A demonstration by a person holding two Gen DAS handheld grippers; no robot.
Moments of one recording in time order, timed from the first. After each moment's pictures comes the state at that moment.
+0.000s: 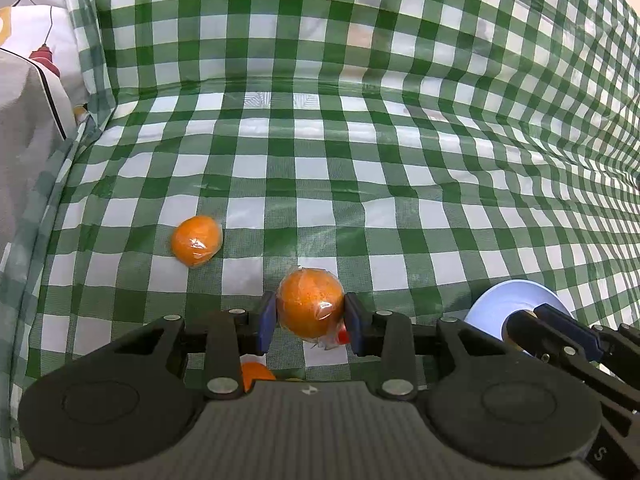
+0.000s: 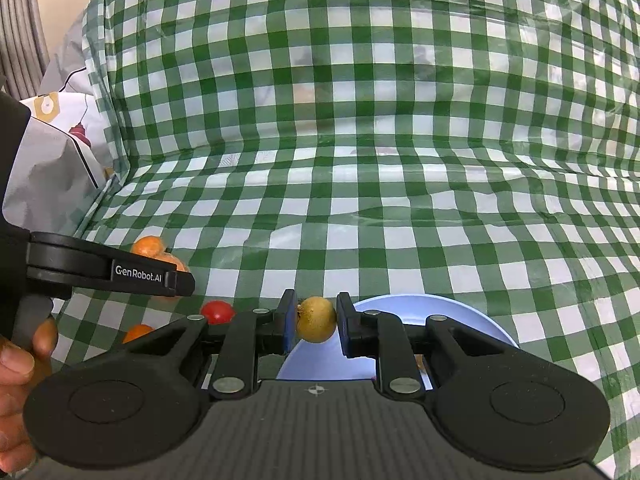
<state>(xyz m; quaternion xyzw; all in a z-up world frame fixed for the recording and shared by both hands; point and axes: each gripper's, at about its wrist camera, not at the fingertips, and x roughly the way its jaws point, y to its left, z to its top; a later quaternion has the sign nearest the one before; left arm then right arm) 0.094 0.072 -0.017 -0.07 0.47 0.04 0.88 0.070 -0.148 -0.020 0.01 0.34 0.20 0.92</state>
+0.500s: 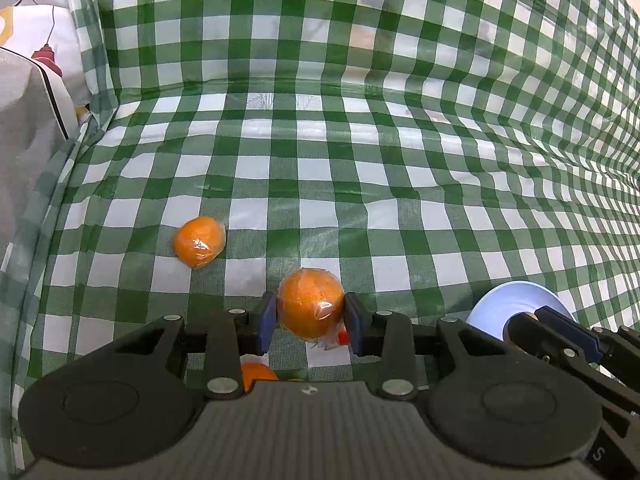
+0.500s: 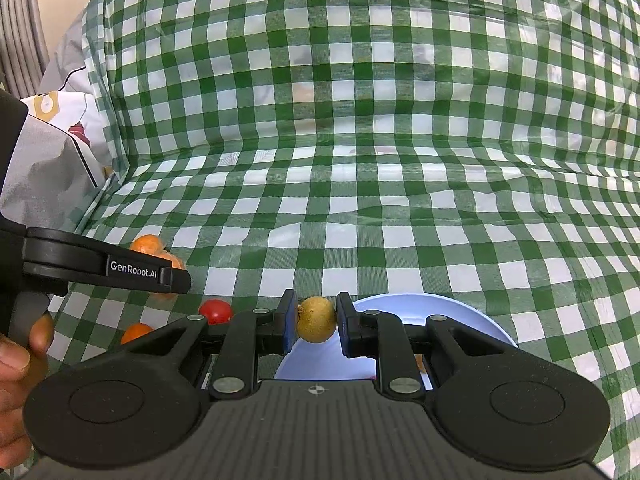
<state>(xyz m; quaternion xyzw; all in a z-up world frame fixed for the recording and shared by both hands) 0.094 0.074 -0.016 -0.07 0.47 0.04 0.88 0.069 -0.149 -0.019 0.01 0.34 0.20 0.92</state>
